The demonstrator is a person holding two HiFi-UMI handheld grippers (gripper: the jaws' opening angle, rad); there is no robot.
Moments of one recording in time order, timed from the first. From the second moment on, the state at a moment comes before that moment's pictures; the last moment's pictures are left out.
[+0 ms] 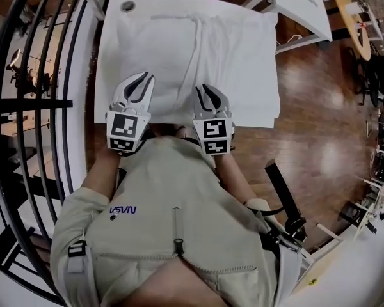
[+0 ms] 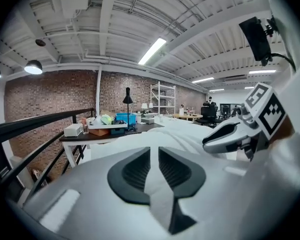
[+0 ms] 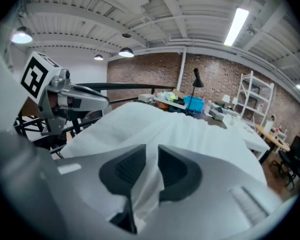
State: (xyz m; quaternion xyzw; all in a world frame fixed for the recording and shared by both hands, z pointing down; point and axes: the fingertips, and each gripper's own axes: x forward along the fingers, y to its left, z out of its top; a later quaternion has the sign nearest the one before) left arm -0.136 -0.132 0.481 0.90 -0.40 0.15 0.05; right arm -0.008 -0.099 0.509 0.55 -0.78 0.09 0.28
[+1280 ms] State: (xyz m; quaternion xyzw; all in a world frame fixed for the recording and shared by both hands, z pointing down) left arm -0.124 -0.055 0.576 0.86 -0.40 0.32 0.03; right arm -0.019 -0.031 0.580 0.50 -0.79 0.07 0.35
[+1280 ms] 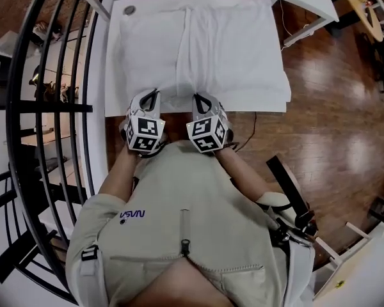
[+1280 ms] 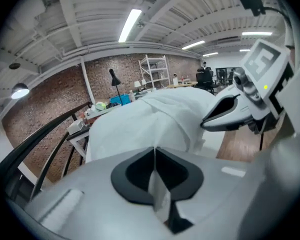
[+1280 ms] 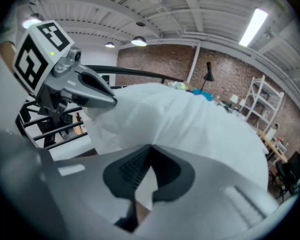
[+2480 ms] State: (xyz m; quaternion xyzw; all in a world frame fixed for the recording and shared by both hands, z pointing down) left arm -0.158 -0.062 0.556 0.86 -0.45 0.23 0.11; right arm 0.097 -0.025 0.600 0.58 -0.72 0.21 0.32
